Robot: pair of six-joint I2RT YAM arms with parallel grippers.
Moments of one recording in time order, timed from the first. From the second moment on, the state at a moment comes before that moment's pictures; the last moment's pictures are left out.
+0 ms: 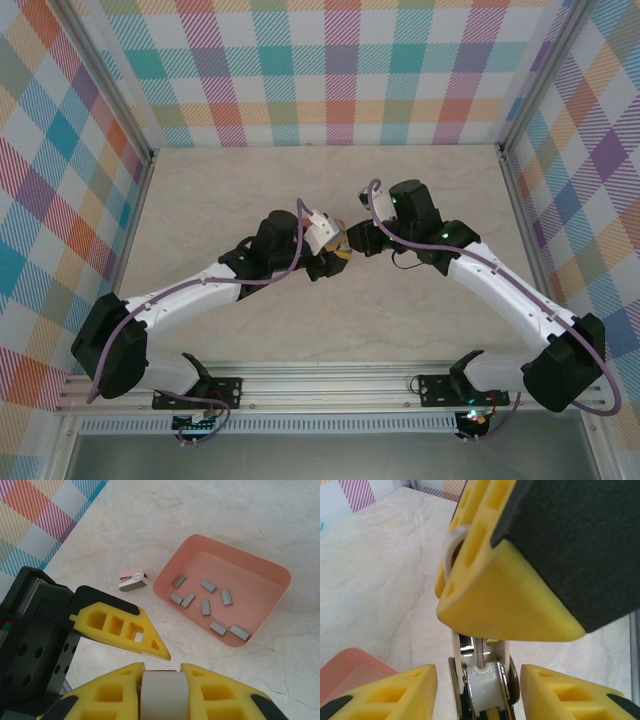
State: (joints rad) left arm -0.76 1.37 0.90 0.03 0.35 0.10; right arm 0.60 1.27 1.13 -0.53 -0.36 0.26
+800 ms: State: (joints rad) left arm -0.77 1.42 0.98 0.01 0.27 0.05; right arm 0.57 1.27 1.12 -0.52 -0.37 0.31
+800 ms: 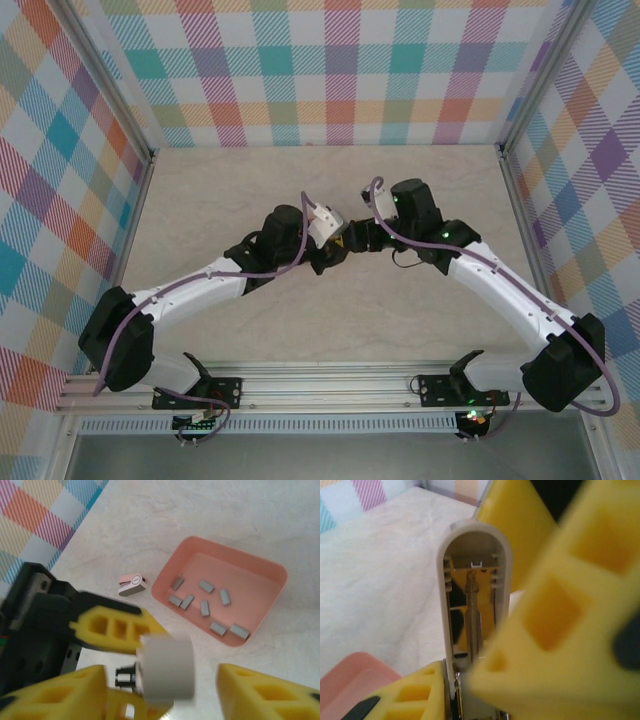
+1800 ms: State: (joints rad) left arm -1.01 2.10 1.52 -0.35 -0.34 -0.78; right arm 0.15 0.87 0.83 -0.53 -0.24 0.74
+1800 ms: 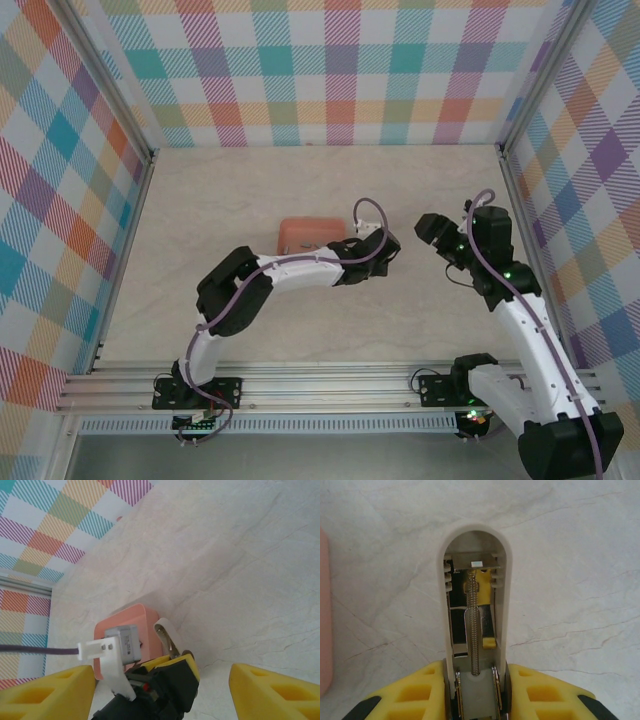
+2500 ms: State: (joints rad) left arm -1.01 2.22 1.63 -0.48 -0.36 -0.86; right arm 0.15 0.80 0.81 -0.58 -0.21 0.72
